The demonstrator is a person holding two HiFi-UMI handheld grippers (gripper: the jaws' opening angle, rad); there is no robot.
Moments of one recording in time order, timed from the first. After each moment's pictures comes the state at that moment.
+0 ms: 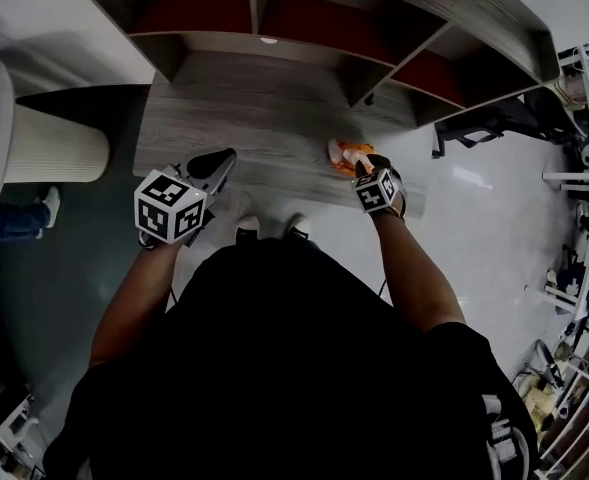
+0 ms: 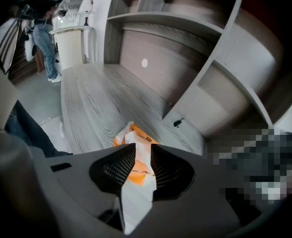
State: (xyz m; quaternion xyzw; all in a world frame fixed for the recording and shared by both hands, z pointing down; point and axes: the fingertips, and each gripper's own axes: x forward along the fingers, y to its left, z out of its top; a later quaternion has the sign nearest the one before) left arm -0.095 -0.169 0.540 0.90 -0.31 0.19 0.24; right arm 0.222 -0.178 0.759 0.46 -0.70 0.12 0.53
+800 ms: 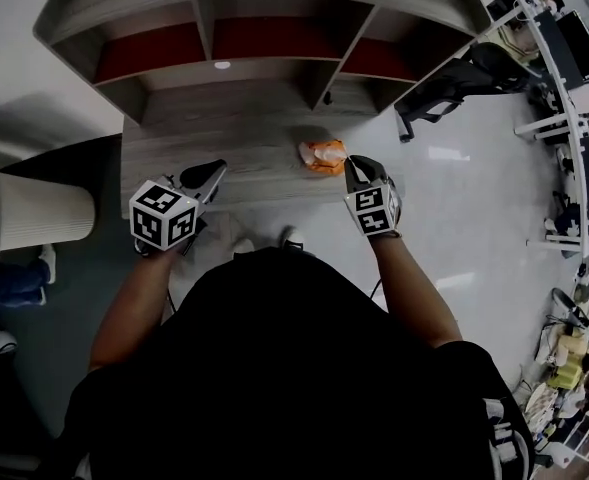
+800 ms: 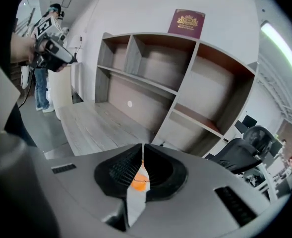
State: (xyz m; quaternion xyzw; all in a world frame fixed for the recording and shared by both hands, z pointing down) left arm -0.068 -0.167 0.518 0.93 -0.22 0.18 0.21; right arm 0.199 -0.134 0.602 0.57 -0.72 0.07 0.38
